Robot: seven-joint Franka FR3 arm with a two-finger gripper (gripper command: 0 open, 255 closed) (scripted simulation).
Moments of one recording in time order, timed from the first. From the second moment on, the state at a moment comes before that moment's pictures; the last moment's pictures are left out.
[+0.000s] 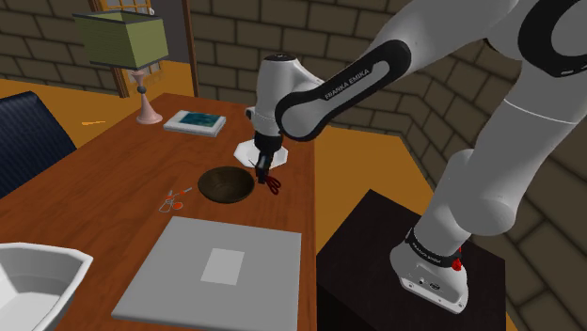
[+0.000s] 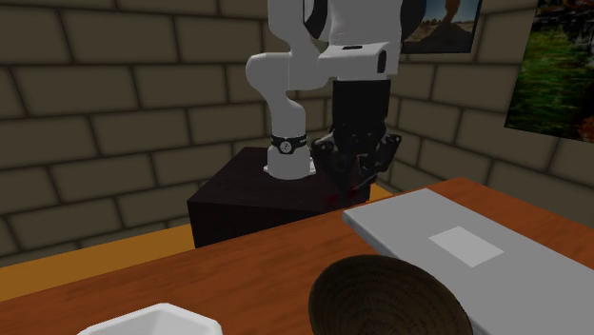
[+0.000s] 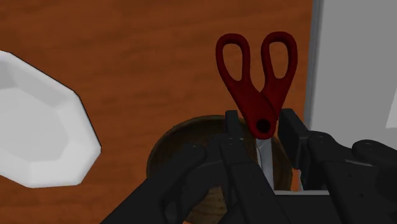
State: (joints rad) arm 0.21 -0.01 0.17 -2.35 0.00 2.40 -0.13
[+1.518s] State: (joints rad) arm 0.22 0.42 0.14 -1.93 -0.08 2.41 -0.10
